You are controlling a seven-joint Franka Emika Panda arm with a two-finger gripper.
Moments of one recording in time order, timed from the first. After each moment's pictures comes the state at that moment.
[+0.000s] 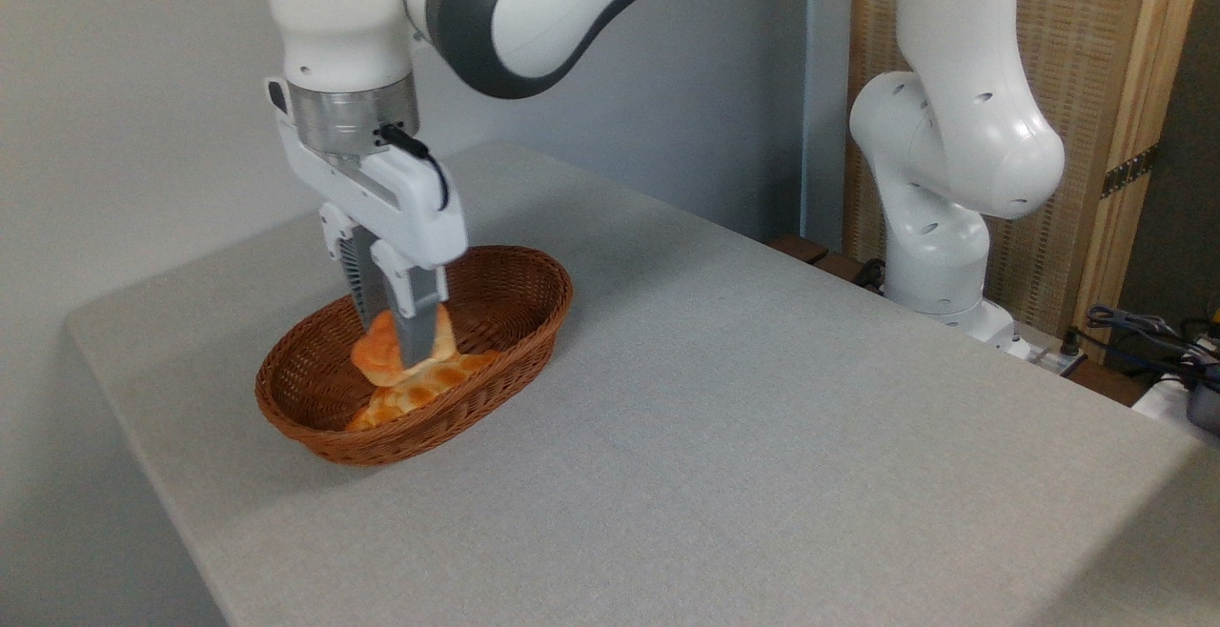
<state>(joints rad) -0.23 0.08 0.04 -1.77 -0.11 1.94 0.54</state>
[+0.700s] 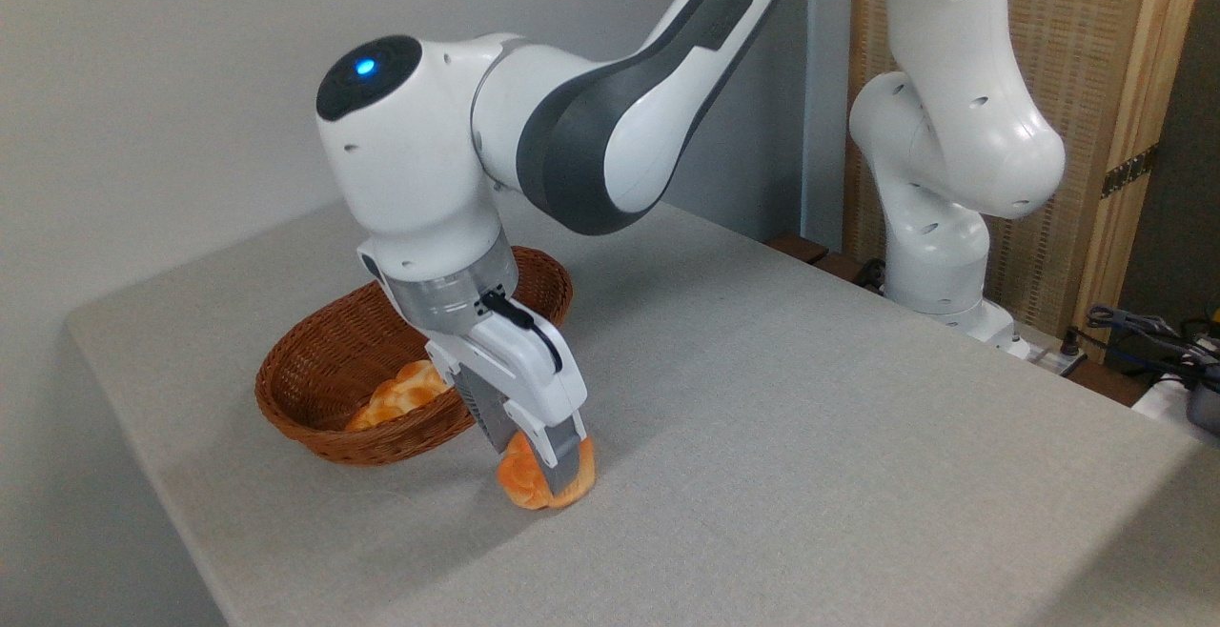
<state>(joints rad) -0.22 0.17 0.21 -1.85 -0.11 1.86 0.75</state>
